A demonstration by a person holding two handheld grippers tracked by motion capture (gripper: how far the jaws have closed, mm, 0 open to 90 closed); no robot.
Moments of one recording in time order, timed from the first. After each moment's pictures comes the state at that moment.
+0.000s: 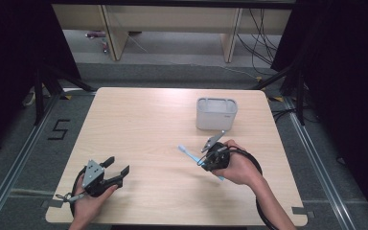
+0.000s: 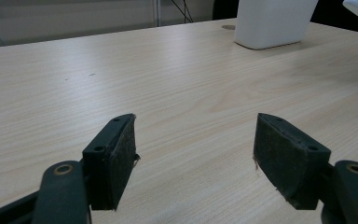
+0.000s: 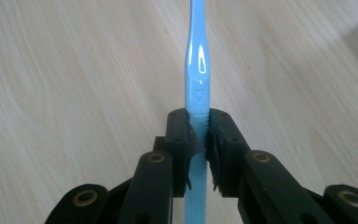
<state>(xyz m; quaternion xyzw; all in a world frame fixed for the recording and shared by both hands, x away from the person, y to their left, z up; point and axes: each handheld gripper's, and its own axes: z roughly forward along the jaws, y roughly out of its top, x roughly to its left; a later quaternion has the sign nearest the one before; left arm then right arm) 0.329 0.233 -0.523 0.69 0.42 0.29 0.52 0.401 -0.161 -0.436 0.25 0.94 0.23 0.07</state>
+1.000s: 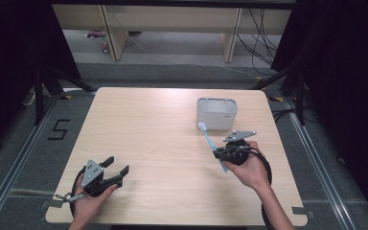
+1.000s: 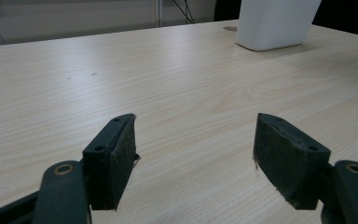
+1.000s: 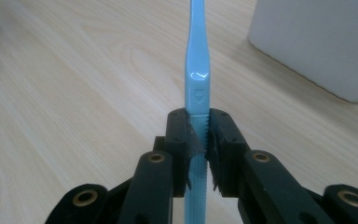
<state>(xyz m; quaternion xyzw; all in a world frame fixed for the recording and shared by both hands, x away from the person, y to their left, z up) 0.330 0.234 -0.523 0.68 0.42 0.29 0.52 0.396 -0.207 -0.434 0.39 0.84 0.35 0.13</state>
